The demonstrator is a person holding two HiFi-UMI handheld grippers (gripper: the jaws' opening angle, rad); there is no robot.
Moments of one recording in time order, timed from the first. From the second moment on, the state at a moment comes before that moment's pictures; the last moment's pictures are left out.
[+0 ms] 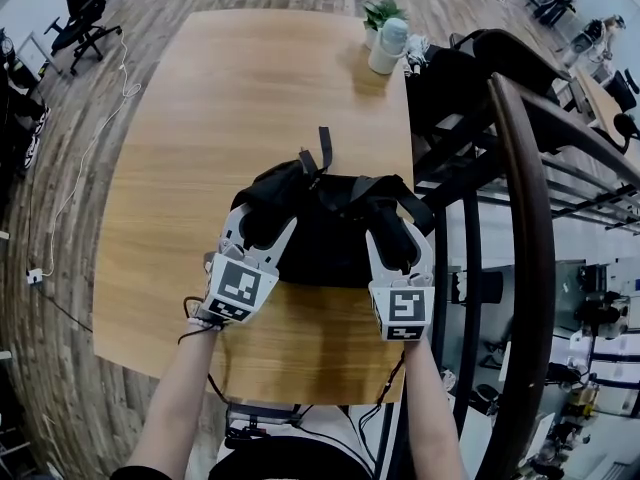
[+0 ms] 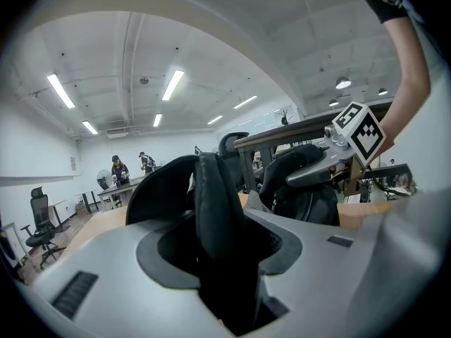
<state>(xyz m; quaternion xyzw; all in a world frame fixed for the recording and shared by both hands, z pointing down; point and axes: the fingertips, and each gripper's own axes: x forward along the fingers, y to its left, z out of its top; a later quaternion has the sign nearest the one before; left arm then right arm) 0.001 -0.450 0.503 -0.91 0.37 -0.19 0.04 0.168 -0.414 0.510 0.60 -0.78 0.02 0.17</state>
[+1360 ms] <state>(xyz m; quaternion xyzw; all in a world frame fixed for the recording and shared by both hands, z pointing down) -0.030 -0.333 0.398 -0.89 0.42 -0.16 0.09 0.175 -0.310 0.403 0.63 -0.77 -0.02 0.09</state>
